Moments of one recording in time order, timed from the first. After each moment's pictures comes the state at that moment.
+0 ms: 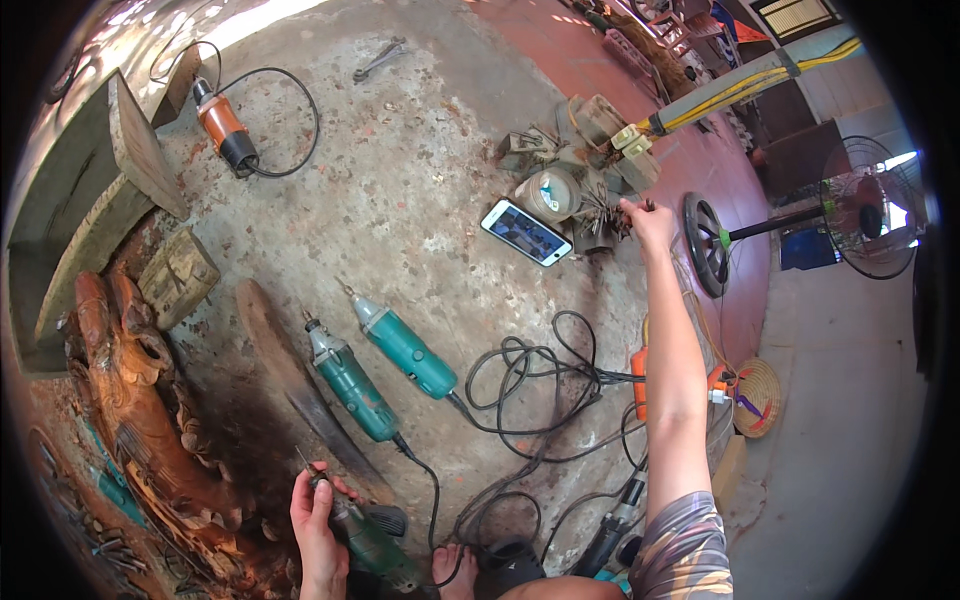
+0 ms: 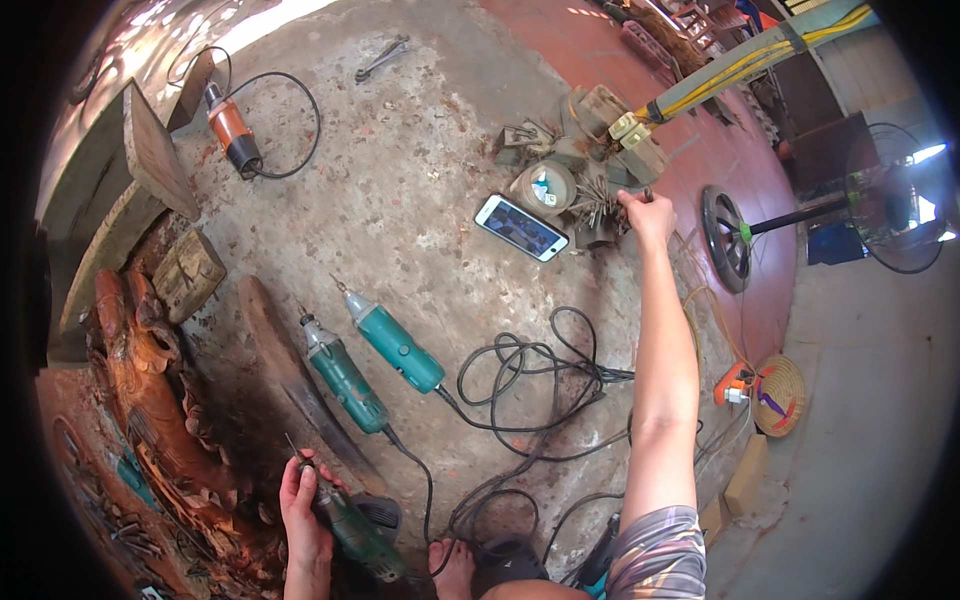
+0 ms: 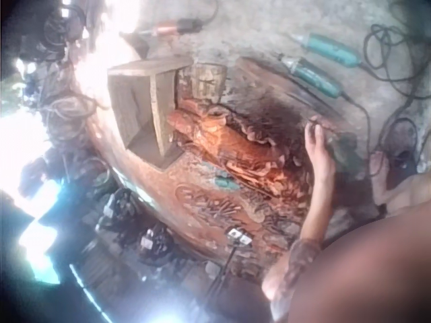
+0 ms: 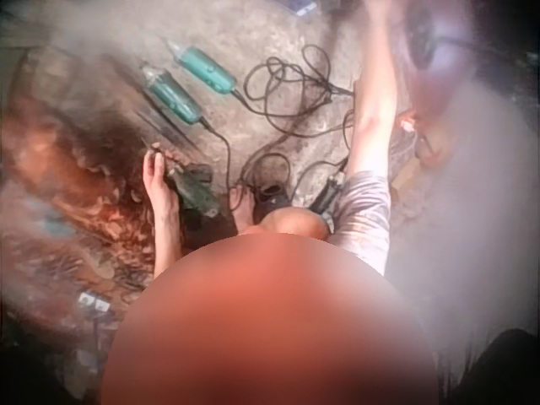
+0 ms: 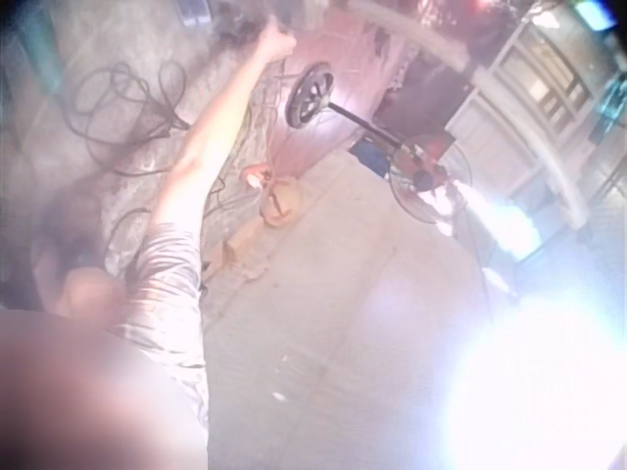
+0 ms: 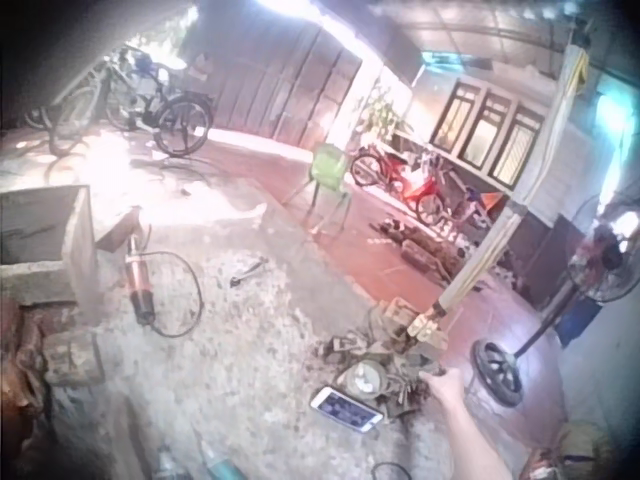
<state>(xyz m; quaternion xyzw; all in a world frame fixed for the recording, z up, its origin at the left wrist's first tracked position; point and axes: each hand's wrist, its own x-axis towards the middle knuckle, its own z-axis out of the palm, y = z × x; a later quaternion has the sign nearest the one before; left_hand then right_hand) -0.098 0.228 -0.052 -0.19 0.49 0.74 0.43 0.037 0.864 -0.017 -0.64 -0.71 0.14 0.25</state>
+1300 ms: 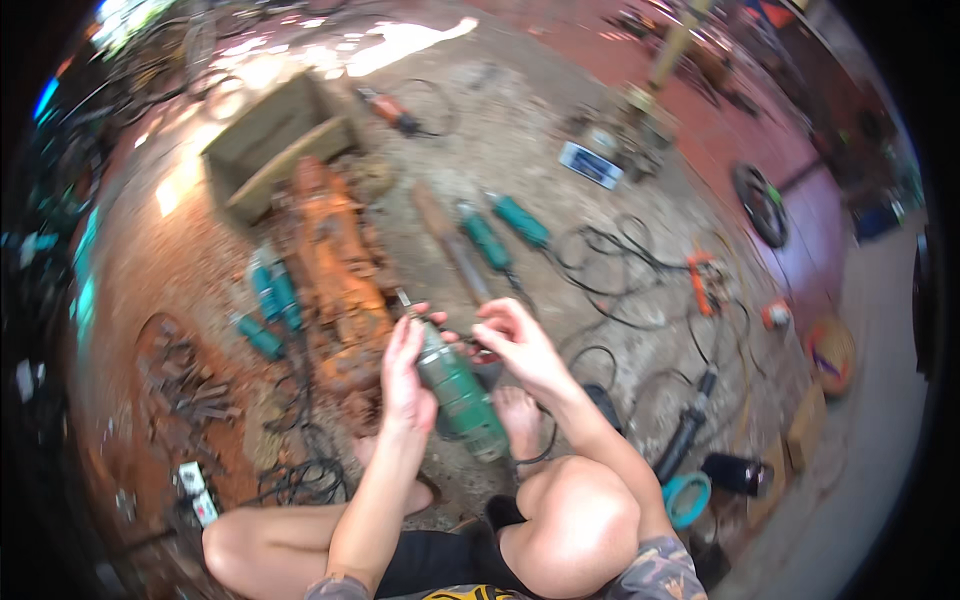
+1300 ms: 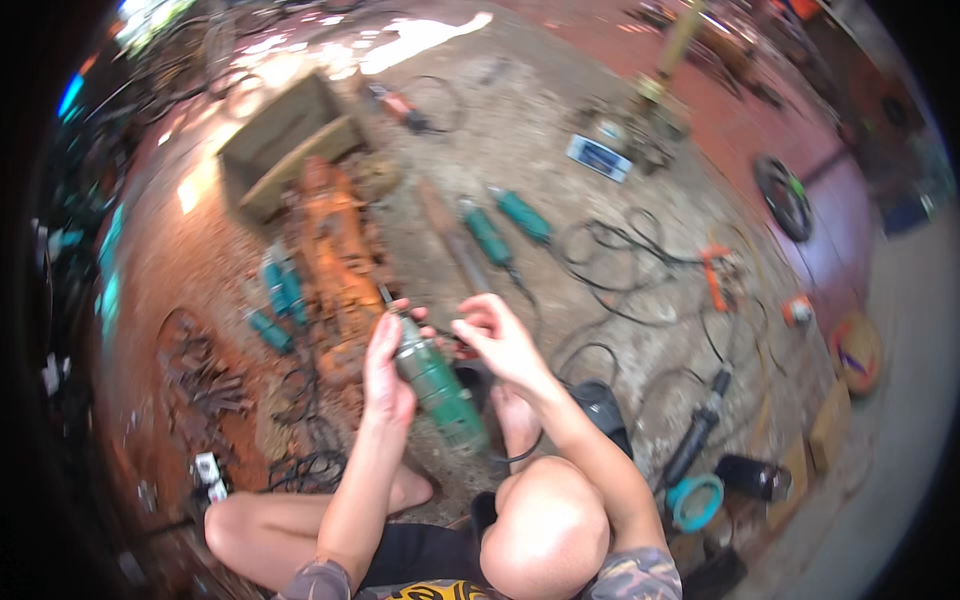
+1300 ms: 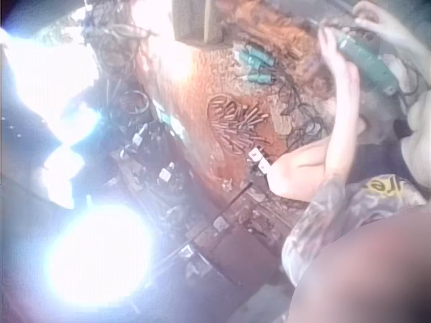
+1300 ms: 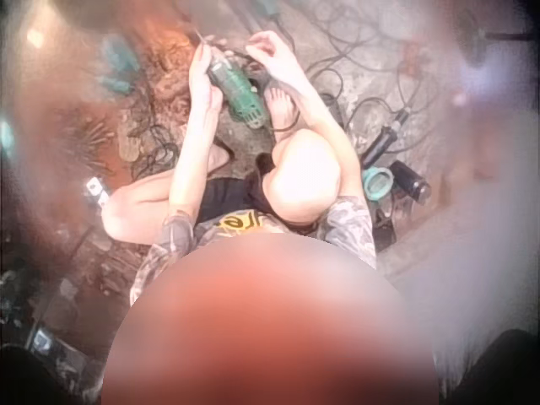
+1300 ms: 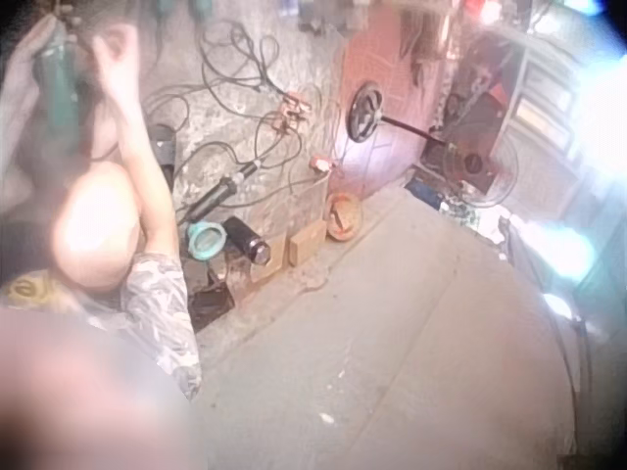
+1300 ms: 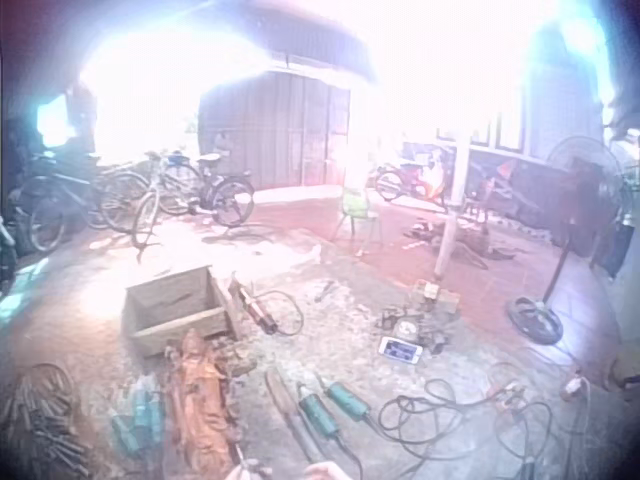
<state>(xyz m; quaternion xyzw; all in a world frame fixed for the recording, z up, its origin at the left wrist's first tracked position) -0.029 0.077 0.070 -0.01 0.35 0.85 0.39 0.079 0.221 0.067 -0.27 -0.53 0.80 0.11</state>
